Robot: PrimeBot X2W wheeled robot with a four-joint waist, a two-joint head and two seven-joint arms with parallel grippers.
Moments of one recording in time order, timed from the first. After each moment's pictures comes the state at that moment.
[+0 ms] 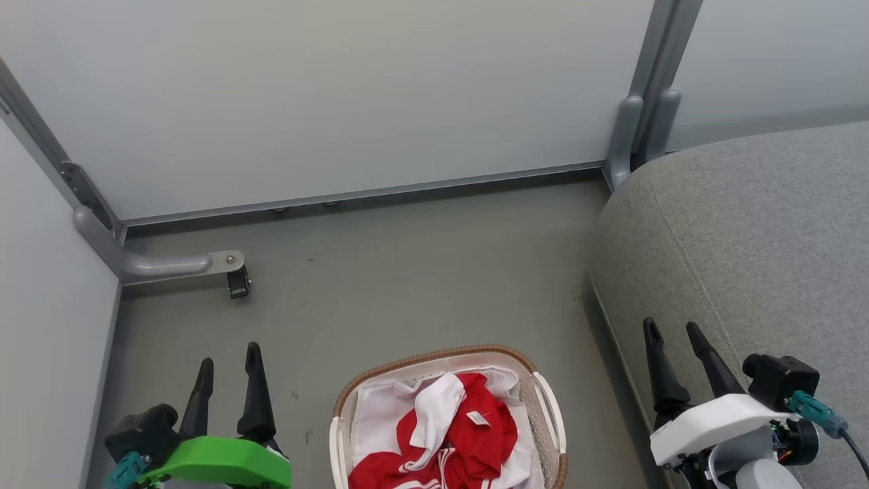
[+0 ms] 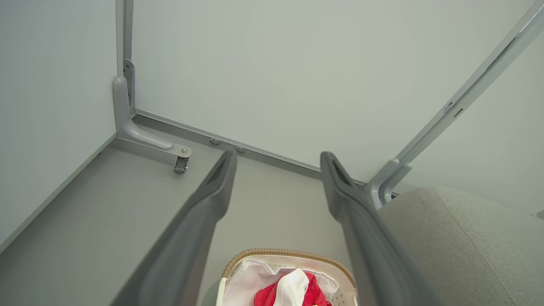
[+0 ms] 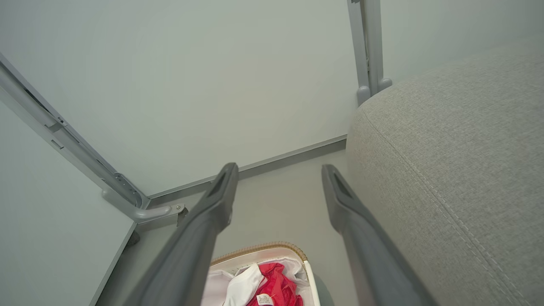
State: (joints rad) left arm 0.02 0.04 -0.08 0.19 -0.53 -0.03 -0.17; right arm -0.05 -0.04 0.04 0.22 0.44 0.13 -0.17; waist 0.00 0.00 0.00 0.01
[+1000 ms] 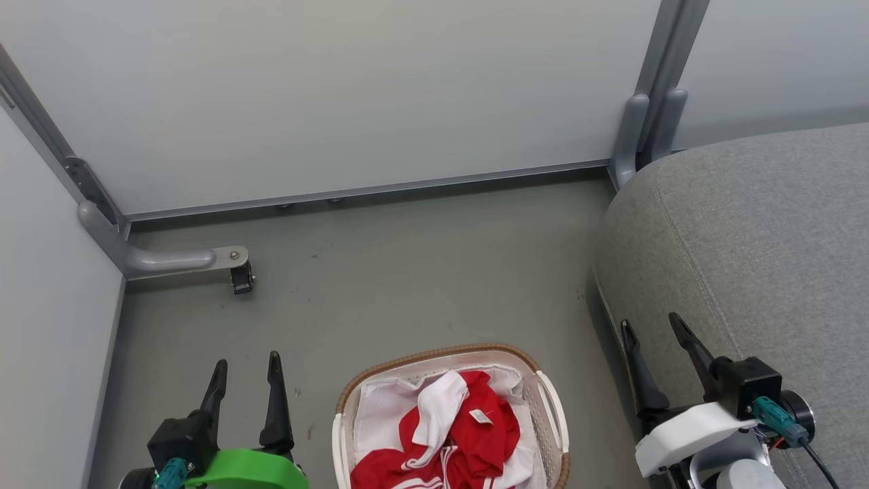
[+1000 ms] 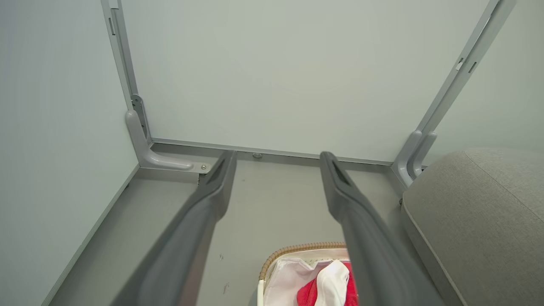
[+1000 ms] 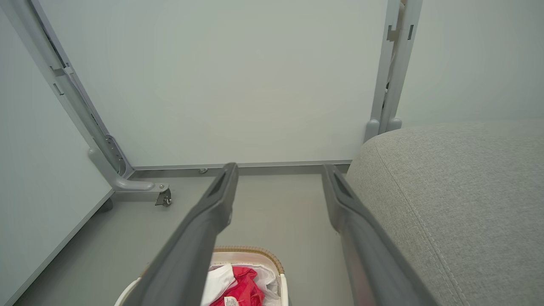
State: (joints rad) left arm 0.03 0.05 -0.12 0.23 -0.30 -0.01 -0.24; right arm -0.05 -0.05 0.08 0.21 0.18 0.13 -0.23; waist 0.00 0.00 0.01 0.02
